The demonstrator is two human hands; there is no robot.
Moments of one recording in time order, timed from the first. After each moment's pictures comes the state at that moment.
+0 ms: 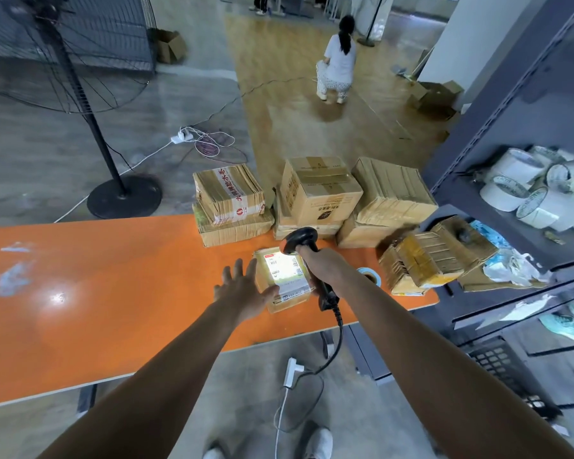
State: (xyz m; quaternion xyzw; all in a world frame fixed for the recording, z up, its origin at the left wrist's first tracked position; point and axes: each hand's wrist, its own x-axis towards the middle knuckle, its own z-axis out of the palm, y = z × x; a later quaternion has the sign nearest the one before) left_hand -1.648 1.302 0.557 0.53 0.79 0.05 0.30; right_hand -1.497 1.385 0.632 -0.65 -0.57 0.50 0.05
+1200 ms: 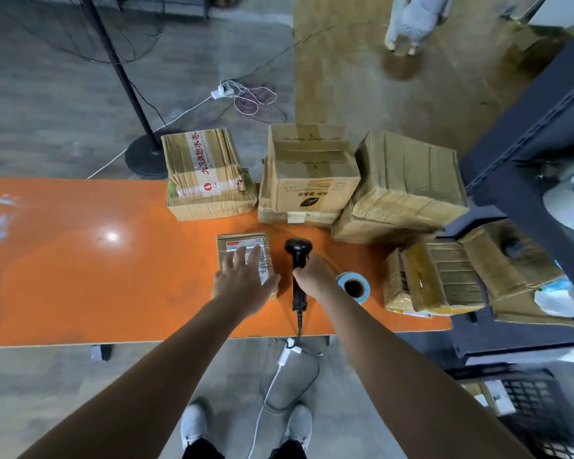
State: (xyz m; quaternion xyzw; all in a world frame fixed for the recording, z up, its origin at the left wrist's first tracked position) left_hand -1.545 1.383 0.536 0.47 0.85 0.05 0.23; right_hand -1.436 1.495 0.501 -0.59 -0.68 0.43 -0.04
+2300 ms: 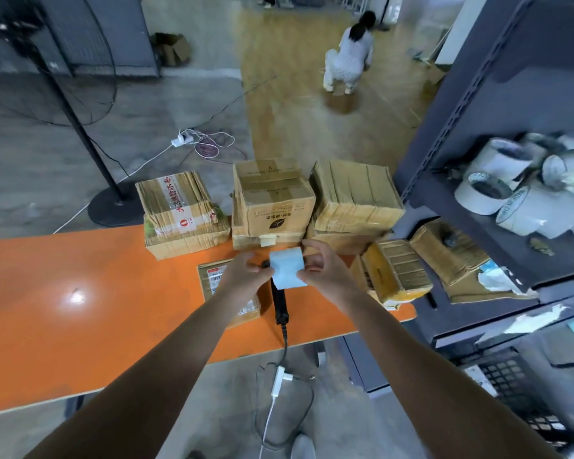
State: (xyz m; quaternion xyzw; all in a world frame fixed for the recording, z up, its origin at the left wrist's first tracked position) left_hand -1.529 1.397 0.603 0.34 0.75 0.38 0.42; right_hand -1.361 1.475 0.590 -0.49 -0.68 0.51 0.20
